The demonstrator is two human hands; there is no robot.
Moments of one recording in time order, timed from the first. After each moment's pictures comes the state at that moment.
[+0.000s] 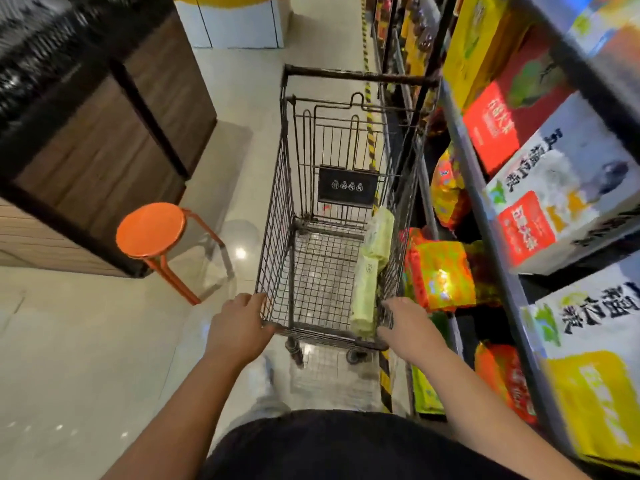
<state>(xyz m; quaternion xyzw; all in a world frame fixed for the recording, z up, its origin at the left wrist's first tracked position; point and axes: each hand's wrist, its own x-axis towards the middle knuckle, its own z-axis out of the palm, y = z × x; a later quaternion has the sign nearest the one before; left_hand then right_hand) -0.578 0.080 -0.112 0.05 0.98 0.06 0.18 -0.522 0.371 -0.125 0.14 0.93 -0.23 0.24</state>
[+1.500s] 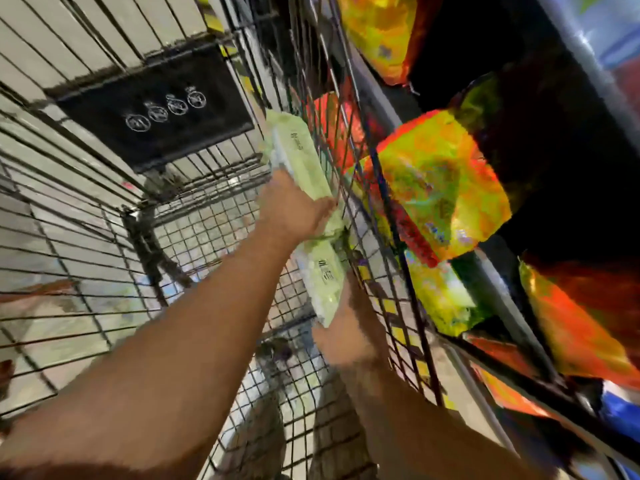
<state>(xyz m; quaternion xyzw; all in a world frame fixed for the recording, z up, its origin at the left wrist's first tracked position) -0.900 0.421 -0.400 0.15 0.89 0.21 0.38 -0.695 0.364 -0.496 0.53 0.72 -0.41 0.19</state>
